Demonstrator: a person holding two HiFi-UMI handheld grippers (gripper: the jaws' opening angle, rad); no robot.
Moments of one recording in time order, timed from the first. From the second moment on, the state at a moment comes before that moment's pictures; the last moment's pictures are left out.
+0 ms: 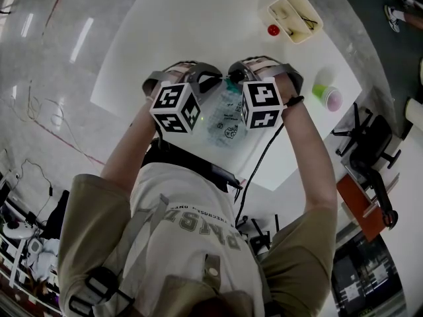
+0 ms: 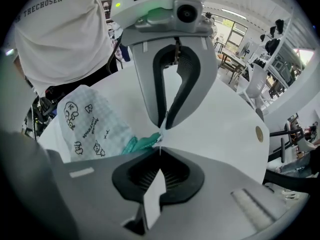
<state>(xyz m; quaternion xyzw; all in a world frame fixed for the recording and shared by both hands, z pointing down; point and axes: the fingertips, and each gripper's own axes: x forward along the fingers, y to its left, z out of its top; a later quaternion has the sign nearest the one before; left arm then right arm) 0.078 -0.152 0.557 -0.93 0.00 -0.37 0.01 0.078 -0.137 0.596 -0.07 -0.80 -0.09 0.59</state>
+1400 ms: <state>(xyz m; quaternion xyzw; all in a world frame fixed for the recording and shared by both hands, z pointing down) 0.083 -0.139 0.561 -0.94 0.01 -0.35 -0.04 0.103 -0.114 0.596 -0.04 -0.79 -0.08 0.60</state>
